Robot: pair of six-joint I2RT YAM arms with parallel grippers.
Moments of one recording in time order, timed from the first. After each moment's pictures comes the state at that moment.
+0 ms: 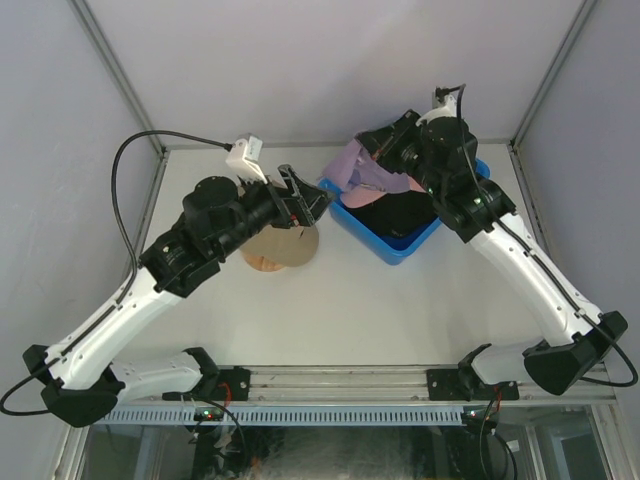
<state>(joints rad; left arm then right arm) -0.83 1.08 1.35 -0.39 -0.11 -0.66 0.59 1.34 1.55 -0.34 0.08 0.91</state>
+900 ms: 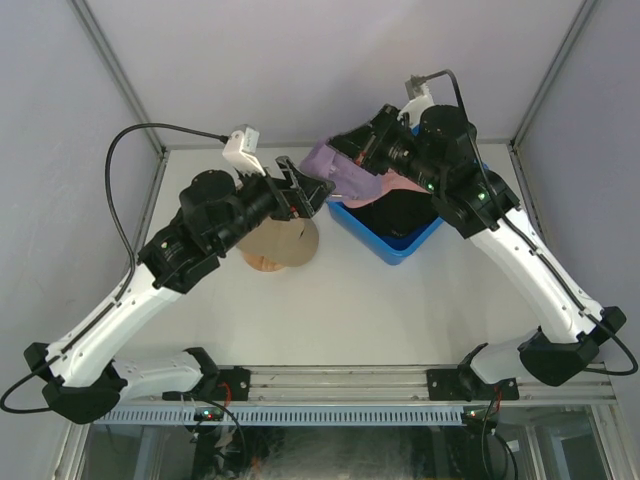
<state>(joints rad) -0.83 1.10 1.39 -0.38 -0.15 -0.64 0.68 1.39 1.77 -0.47 -0.09 0.95</state>
